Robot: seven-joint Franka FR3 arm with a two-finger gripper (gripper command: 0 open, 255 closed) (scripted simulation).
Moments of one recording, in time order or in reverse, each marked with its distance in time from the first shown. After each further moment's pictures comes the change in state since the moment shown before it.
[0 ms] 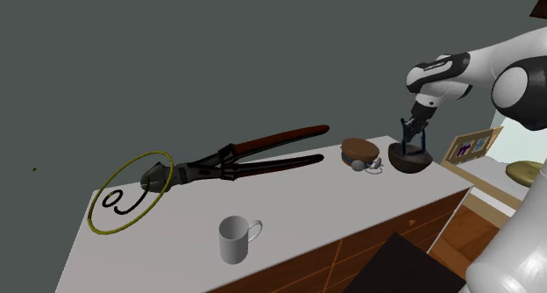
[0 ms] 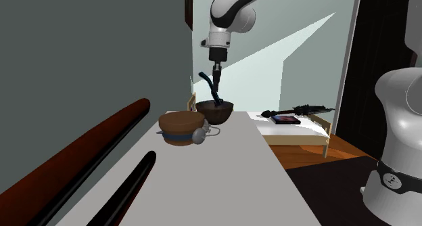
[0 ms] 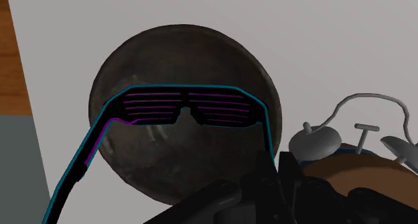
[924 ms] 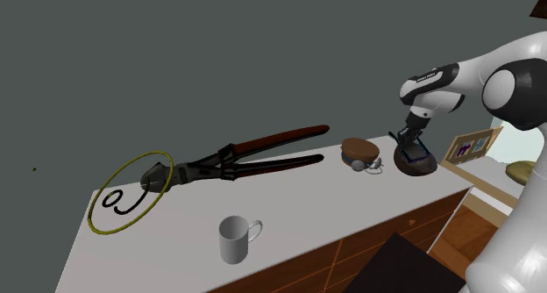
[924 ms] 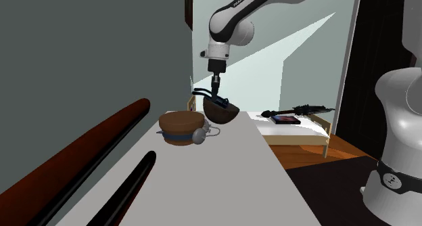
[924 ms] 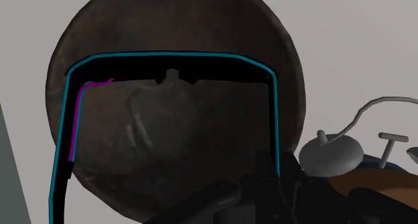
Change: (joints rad) arm -0.005 0.042 0.012 -0.072 0.043 0.124 -0.036
